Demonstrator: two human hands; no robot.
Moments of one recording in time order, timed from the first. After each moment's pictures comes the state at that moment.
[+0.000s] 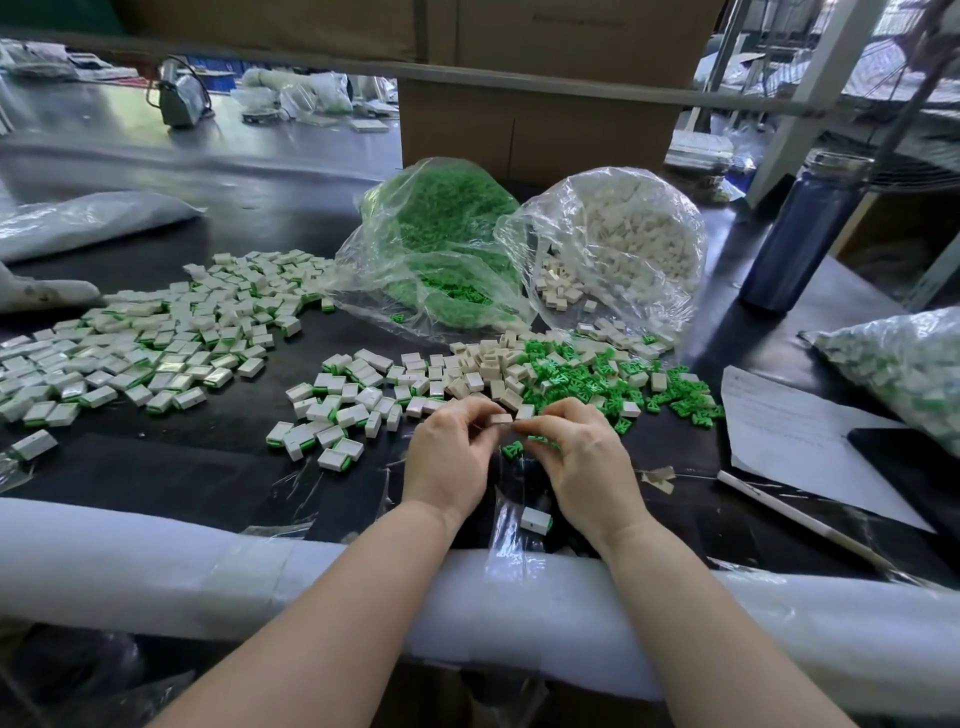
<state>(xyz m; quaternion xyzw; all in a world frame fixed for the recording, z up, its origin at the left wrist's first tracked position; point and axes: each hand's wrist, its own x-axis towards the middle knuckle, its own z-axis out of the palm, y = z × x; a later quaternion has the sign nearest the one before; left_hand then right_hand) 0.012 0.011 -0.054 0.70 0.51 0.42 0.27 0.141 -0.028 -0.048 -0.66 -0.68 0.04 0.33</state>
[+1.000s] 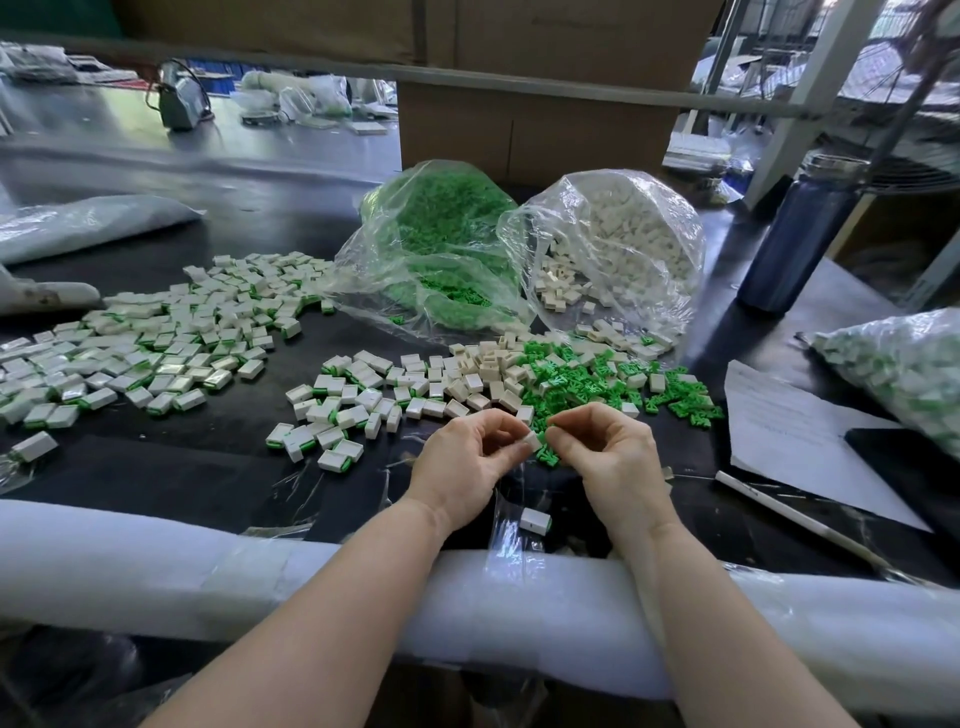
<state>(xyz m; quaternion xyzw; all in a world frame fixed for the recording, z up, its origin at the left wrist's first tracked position) 0.010 0.011 -0.057 0.71 0.44 0.35 0.43 0.152 -0.038 -0.042 -0.60 -0.50 0.29 0.56</state>
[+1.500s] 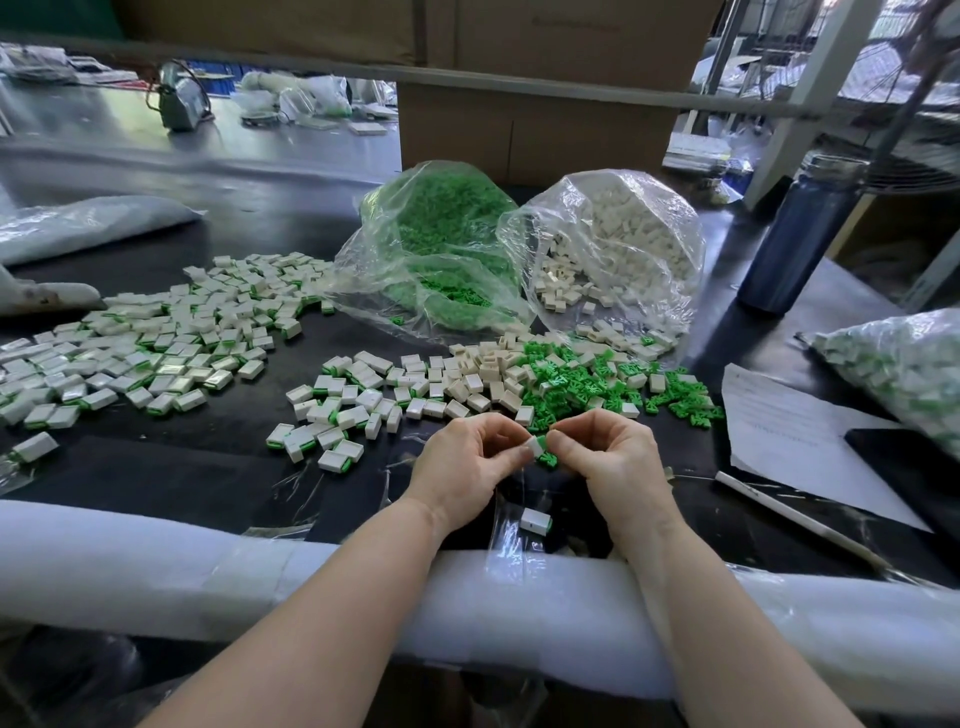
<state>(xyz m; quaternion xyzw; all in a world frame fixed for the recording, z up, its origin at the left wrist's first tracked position) 0.008 0.012 -0.057 0.71 0.43 0.33 0.45 0.152 -0.040 -0.042 -0.61 -0.46 0.34 0.55</state>
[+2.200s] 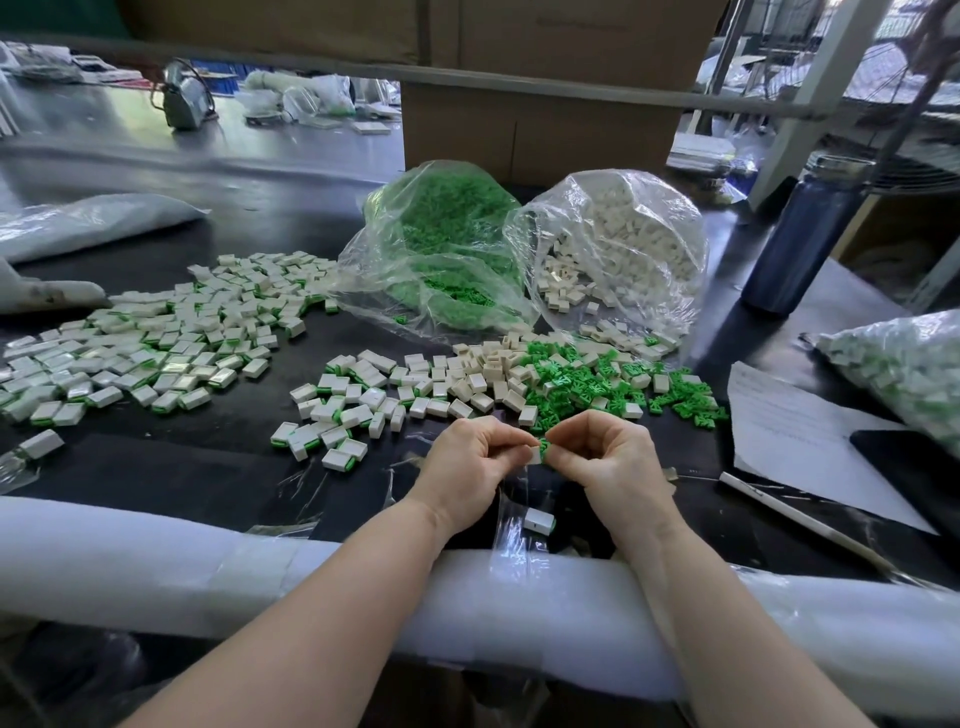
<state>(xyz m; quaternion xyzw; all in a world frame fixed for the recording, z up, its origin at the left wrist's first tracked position) 0.009 0.009 -0.054 0.73 0.42 0.35 0.41 0.152 -0.039 -0.045 -0.59 -0.51 0.32 0.53</state>
